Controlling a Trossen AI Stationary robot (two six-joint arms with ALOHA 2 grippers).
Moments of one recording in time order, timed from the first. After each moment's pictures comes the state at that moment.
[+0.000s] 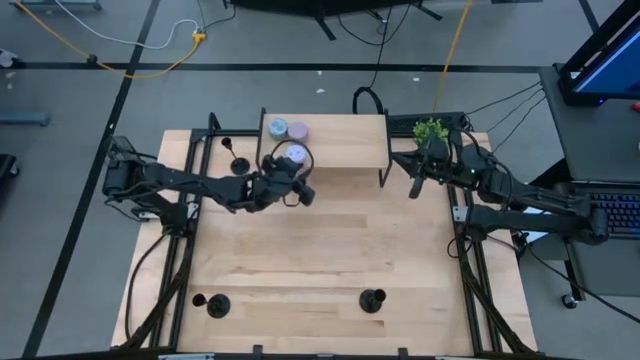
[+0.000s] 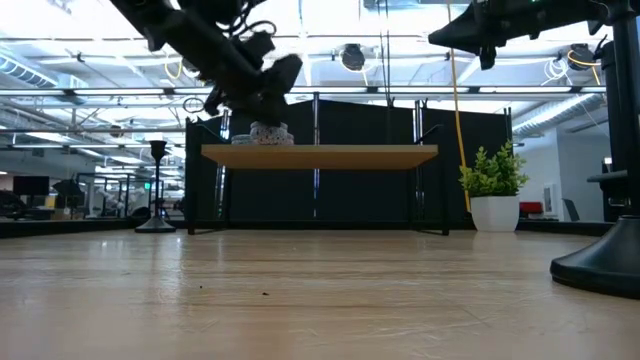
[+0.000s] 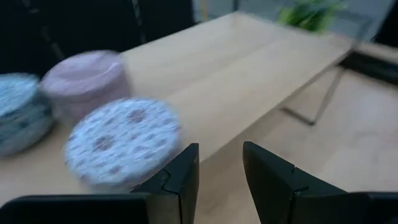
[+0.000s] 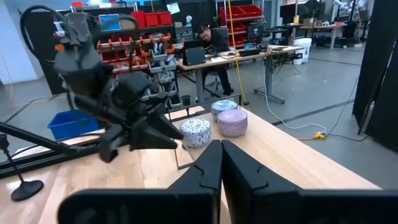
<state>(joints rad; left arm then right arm) 0.07 1.49 0.88 0.10 -0.69 -0.36 -0.36 0.68 0.59 0.08 0.00 0.12</state>
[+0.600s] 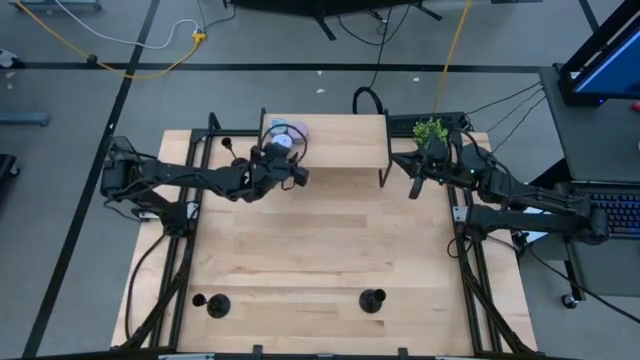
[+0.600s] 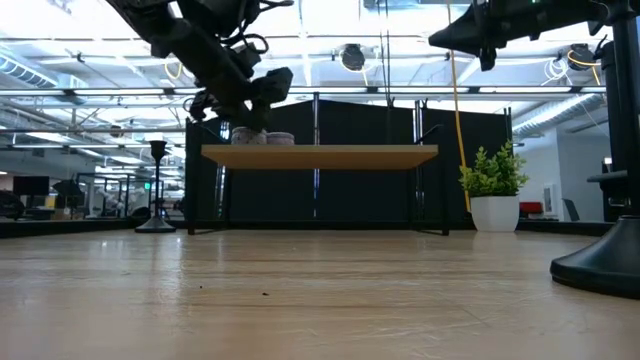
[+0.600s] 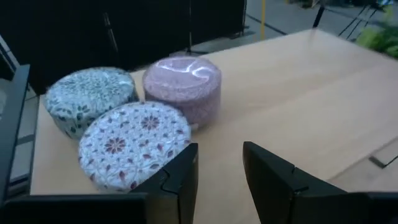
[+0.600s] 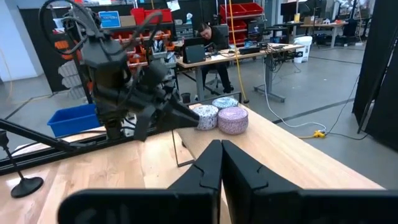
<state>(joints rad) 0.17 1.47 0.88 0.03 -0.78 -0.48 -0.36 0.68 0.59 0.07 0.00 0.11</state>
